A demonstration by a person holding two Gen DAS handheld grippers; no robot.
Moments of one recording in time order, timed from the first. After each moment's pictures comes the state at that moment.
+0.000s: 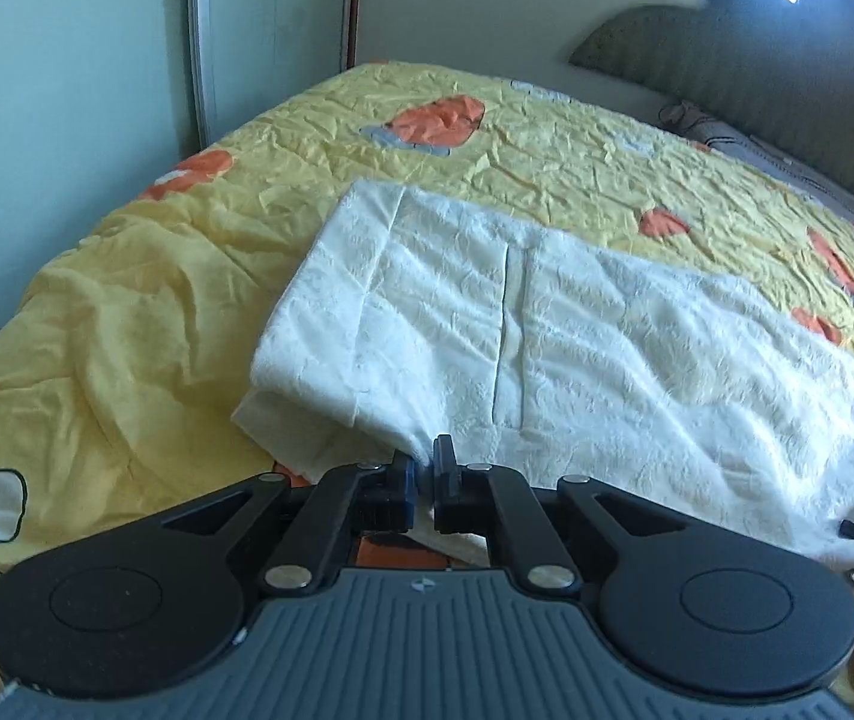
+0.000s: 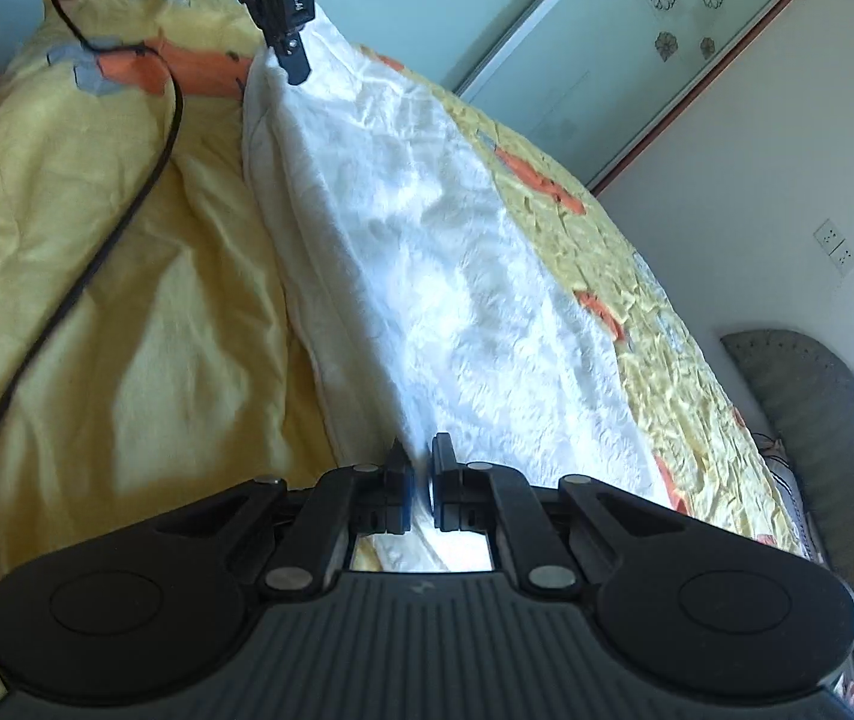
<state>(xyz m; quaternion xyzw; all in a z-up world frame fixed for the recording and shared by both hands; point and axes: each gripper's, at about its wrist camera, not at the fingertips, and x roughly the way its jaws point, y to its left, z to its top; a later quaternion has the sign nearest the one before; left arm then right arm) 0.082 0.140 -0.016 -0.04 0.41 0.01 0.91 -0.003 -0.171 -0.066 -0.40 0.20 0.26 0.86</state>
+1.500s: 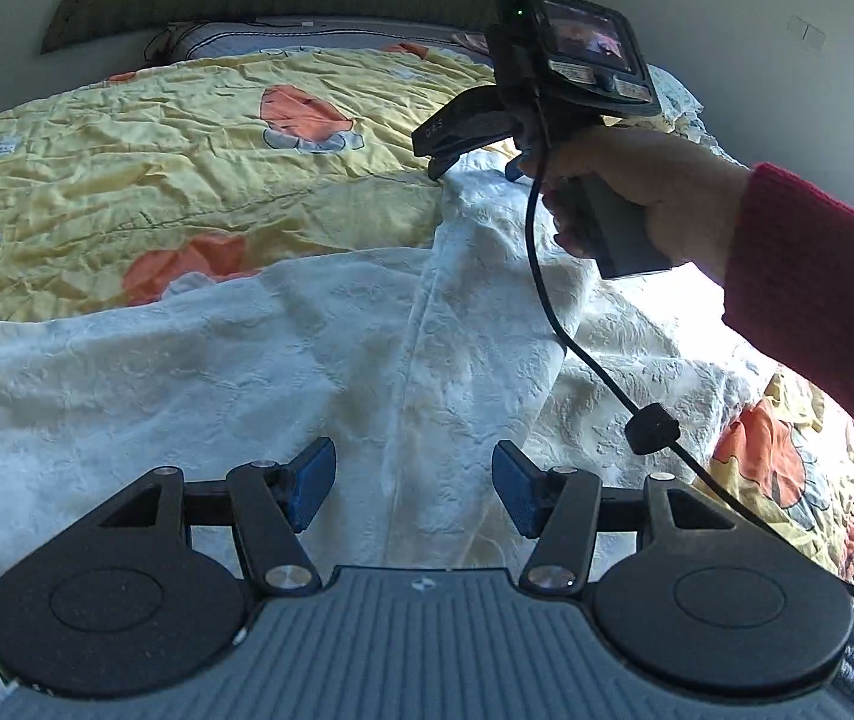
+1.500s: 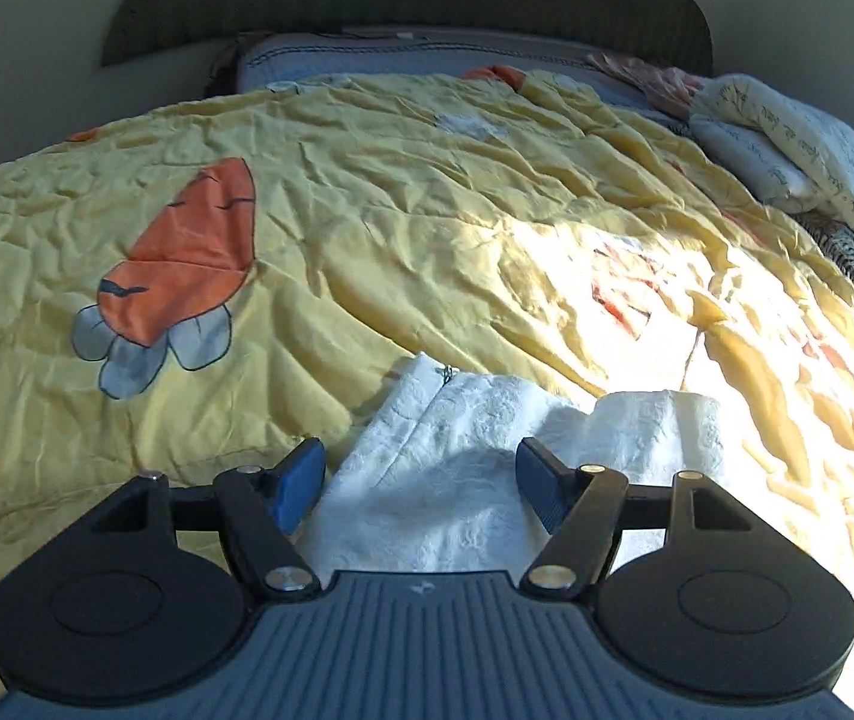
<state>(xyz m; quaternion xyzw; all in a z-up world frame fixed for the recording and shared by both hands) 0.112 -0.173 -0.047 0.09 0.40 -0.42 0.81 0.253 -0.499 -0.059 0.12 0.41 -0.25 0.87</state>
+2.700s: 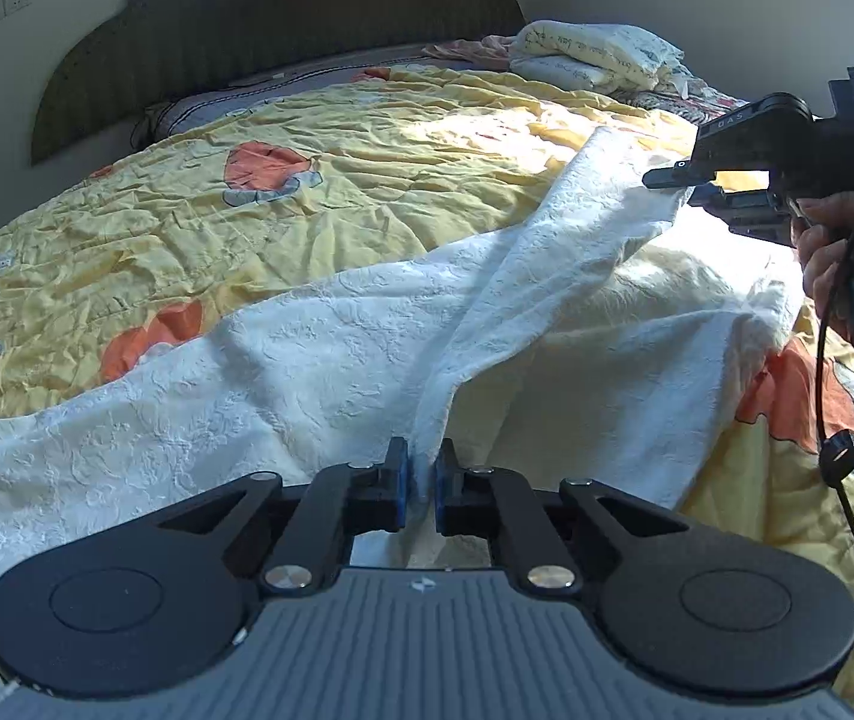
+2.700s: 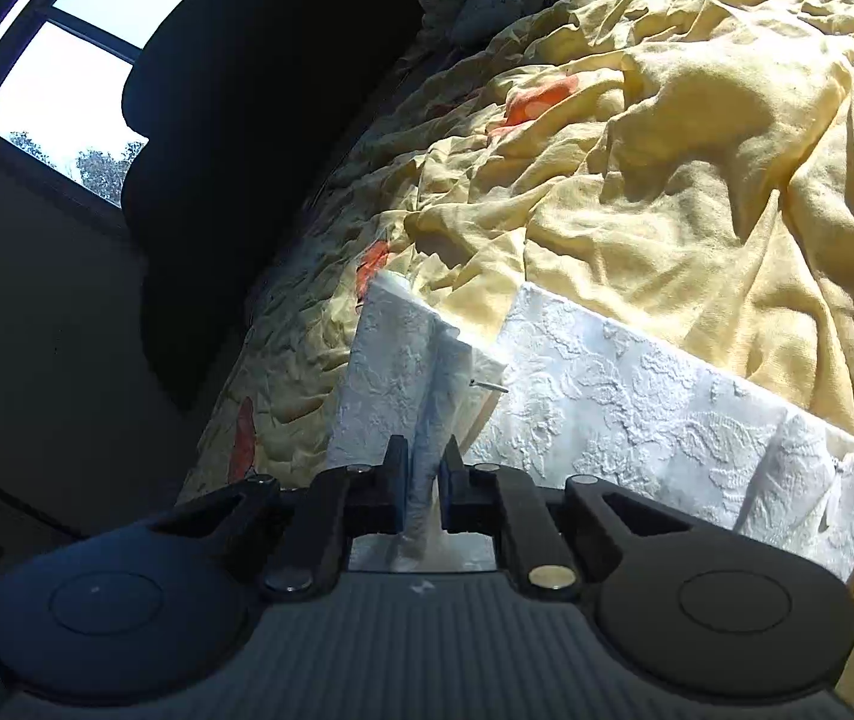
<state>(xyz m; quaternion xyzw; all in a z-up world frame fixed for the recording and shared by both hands) 0.072 -0.213 -0.050 0.19 0.32 -0.40 0.84 0.005 -0.609 -0.073 0.53 0.16 -0.18 0.82</state>
